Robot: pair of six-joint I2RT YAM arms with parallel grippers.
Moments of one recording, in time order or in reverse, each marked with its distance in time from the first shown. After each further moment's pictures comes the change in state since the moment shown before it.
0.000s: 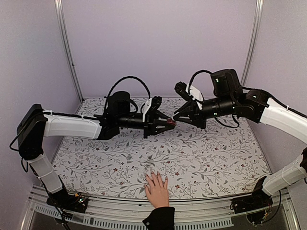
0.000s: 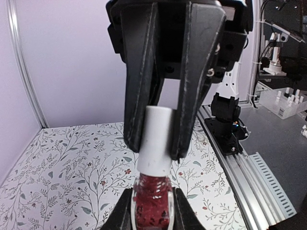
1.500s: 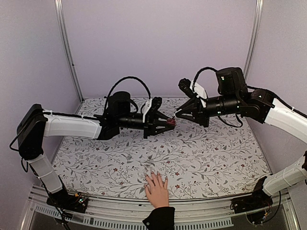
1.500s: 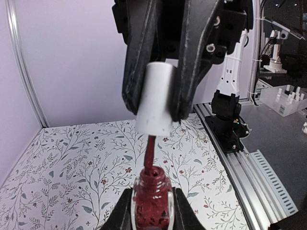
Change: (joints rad) left arm 0.000 0.000 0.000 -0.013 -0.001 0.018; right arm 0.000 -0.041 0.000 0.000 0.020 0.000
